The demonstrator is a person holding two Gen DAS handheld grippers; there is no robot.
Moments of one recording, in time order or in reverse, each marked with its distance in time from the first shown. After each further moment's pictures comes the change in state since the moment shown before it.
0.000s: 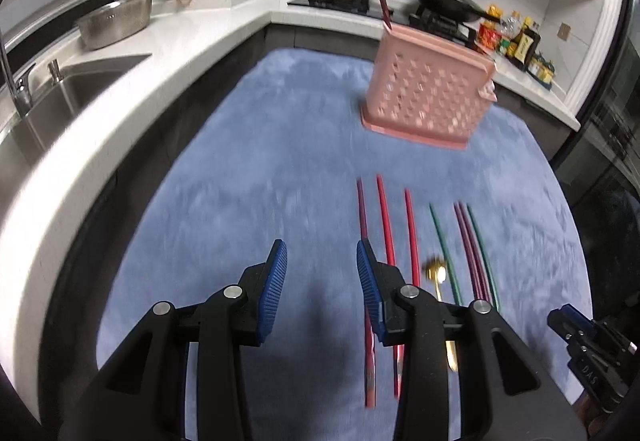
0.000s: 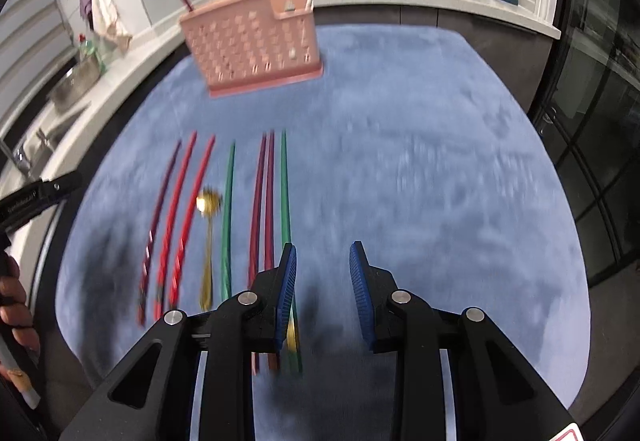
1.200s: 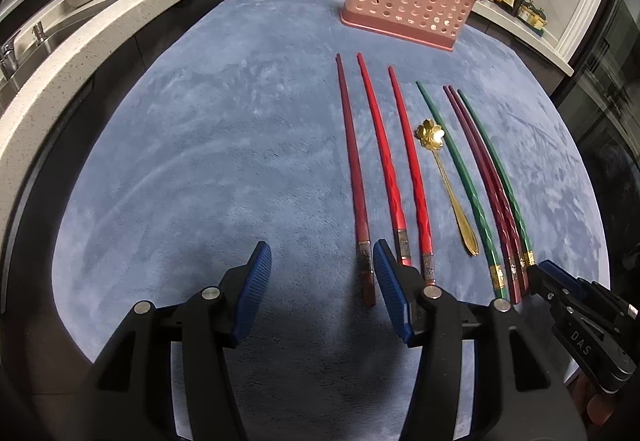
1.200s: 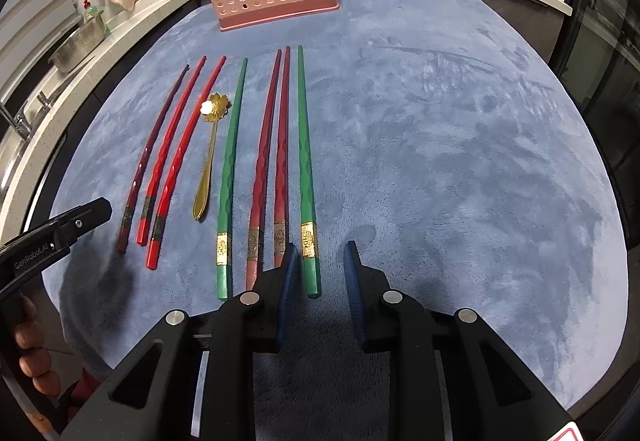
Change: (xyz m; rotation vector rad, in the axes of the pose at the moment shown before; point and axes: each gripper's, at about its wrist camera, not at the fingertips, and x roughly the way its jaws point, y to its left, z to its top) left arm 0.020 -0.013 -0.084 0.038 0.155 -0.028; right arm 0.027 0.012 -0.055 -0.020 0.088 0.015
